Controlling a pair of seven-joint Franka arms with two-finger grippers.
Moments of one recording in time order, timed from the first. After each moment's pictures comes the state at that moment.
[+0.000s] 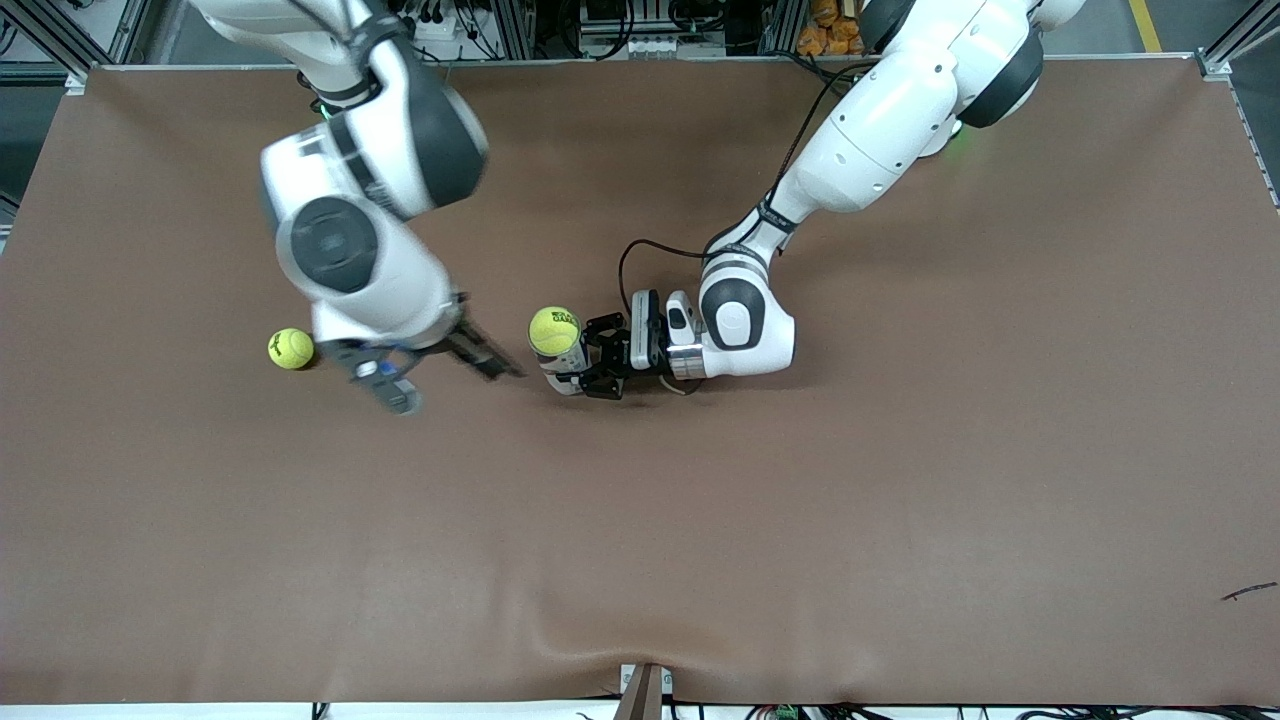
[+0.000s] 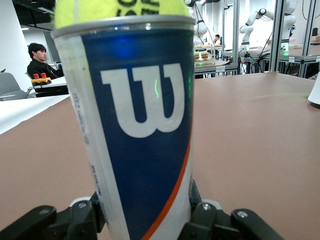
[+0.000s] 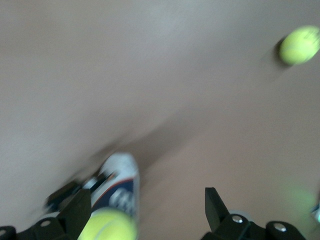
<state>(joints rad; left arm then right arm) -0.50 0.95 -0.29 -1.52 -1.86 2.32 2.67 0.47 0.43 -0.09 -1.36 0.06 1.60 1.05</state>
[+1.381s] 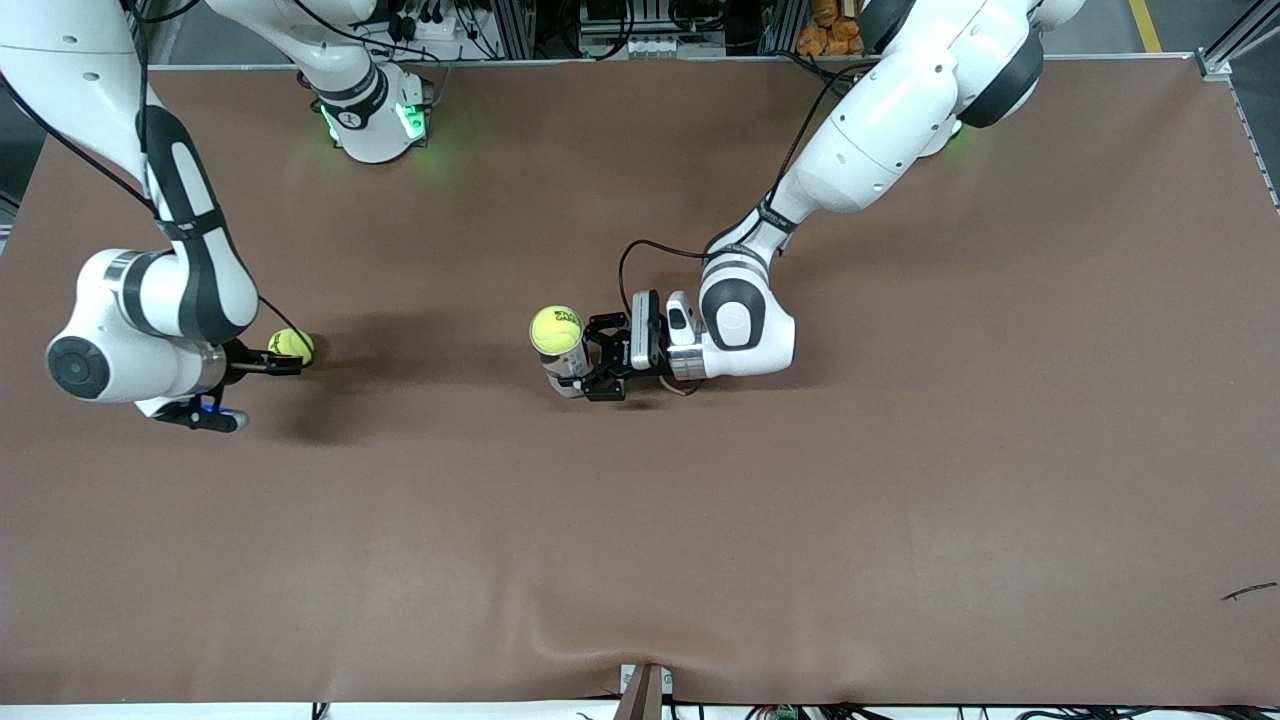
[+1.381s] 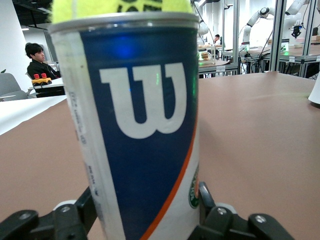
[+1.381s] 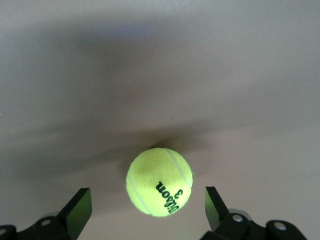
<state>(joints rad) -0.50 0.95 -0.29 -1.52 -1.86 2.32 2.67 -0.05 0.42 -0.09 -2.00 -0.01 2.03 0.03</state>
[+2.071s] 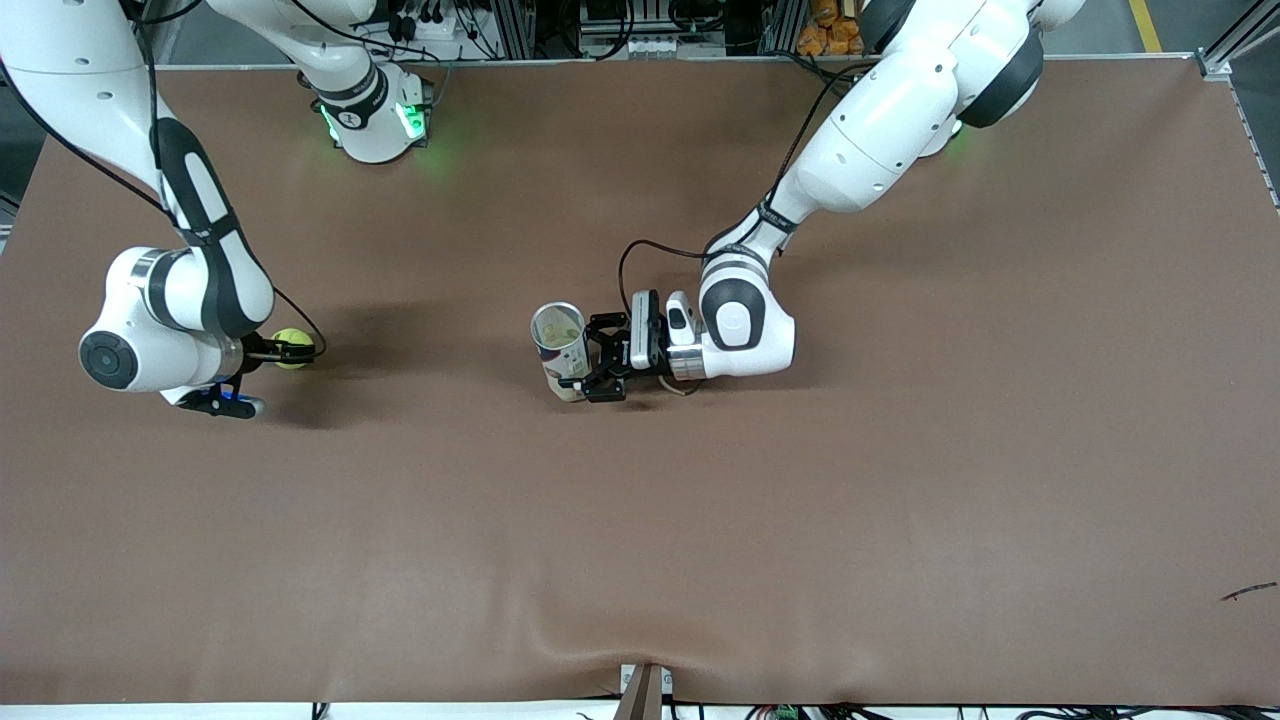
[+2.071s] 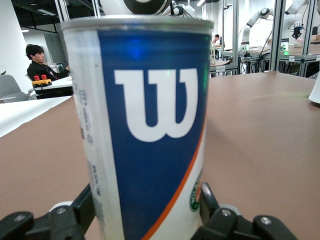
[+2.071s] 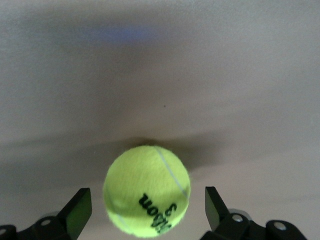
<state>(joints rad) -0.50 0.95 -0.29 -1.51 -1.86 2.32 2.67 -0.07 0.45 -0.09 -2.07 -0.01 2.11 0.02</state>
